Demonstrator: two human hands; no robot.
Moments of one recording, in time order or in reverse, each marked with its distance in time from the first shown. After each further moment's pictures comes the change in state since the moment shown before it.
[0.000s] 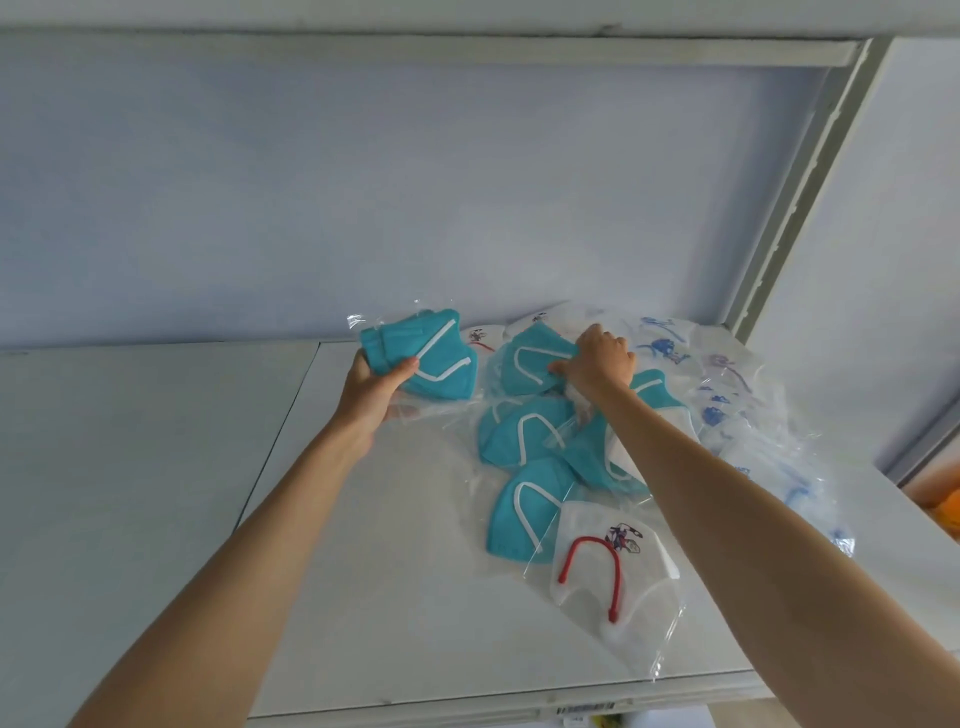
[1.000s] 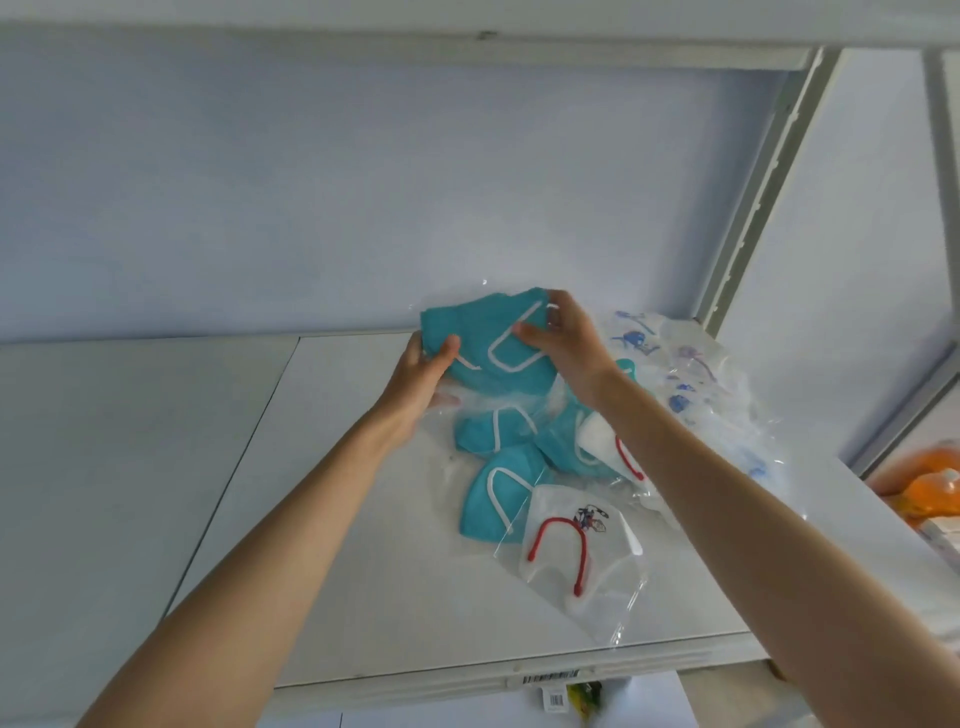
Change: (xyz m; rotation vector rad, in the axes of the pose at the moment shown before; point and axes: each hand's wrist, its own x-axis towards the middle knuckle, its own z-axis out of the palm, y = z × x) left_hand -0.027 0.006 0.066 0.068 -0.198 0.025; right_hand -0.055 -0.013 -0.050 1.116 -0.262 -0.190
